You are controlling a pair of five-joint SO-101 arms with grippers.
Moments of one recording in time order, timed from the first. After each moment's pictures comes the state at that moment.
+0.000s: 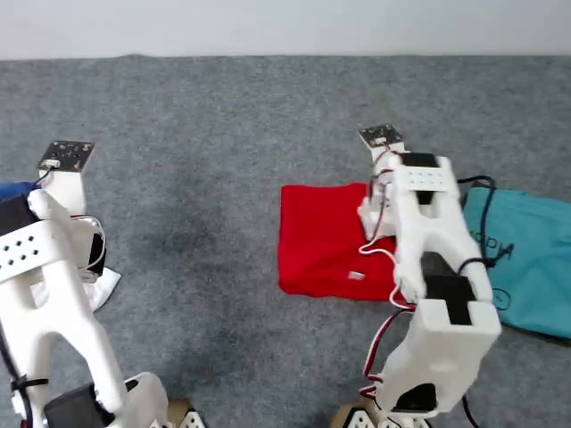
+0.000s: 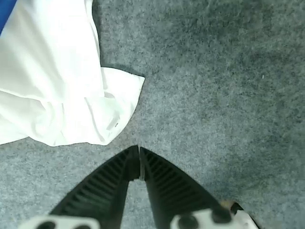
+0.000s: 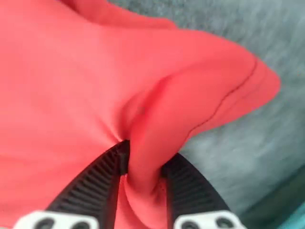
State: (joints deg) left arm -28.8 -19.4 20.0 98.0 -18.4; right arm -0.2 17.8 5.8 70.3 21.7
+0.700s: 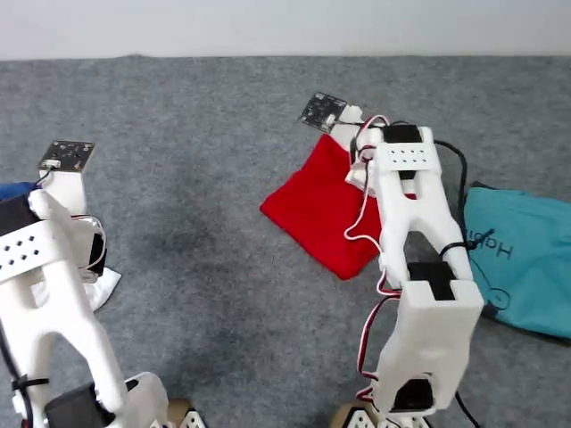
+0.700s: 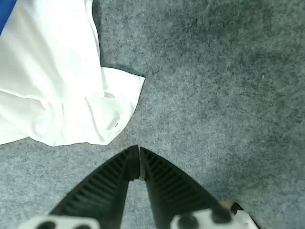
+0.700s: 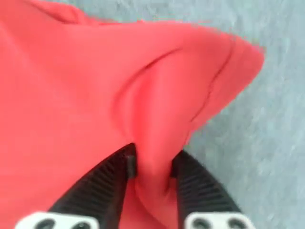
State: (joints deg) left arm -28.8 -19.4 20.0 98.0 -18.4; right arm -4.9 25.7 -13.3 61.2 52.4
